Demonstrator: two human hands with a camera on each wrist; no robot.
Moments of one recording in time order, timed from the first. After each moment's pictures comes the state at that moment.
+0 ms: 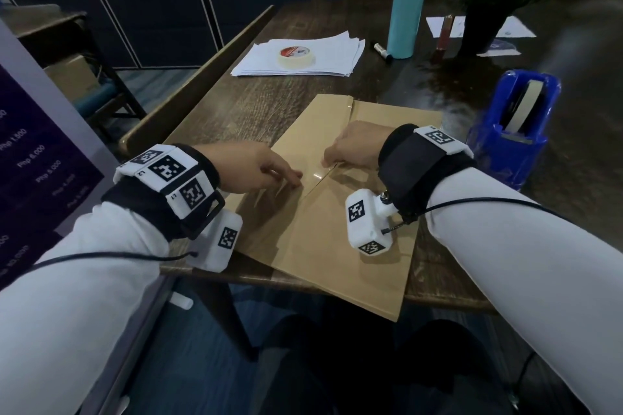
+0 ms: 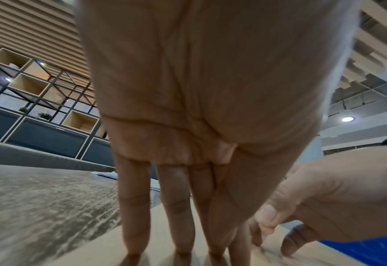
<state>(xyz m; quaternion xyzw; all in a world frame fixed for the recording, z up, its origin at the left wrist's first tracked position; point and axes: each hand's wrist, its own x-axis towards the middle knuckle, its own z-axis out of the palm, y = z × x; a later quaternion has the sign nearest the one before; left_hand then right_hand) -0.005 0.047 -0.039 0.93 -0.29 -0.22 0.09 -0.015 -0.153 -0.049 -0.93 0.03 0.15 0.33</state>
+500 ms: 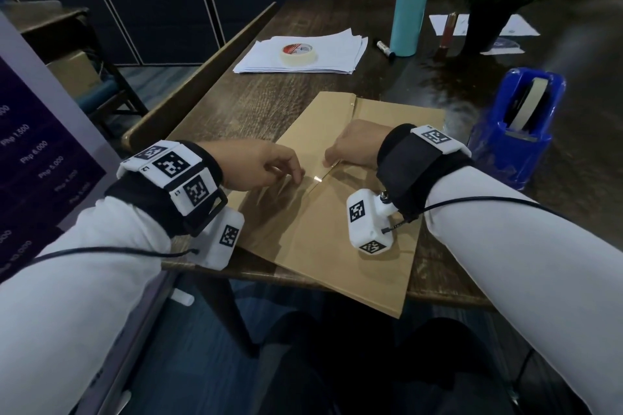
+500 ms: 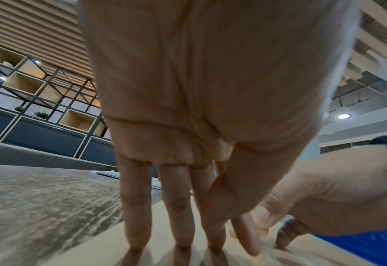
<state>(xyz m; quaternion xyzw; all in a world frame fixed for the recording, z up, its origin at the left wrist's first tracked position) -0.011 0.047 -0.039 0.92 -0.29 -0.22 0.13 -0.011 -0.148 -0.054 -0.94 0.04 0.14 0.30</state>
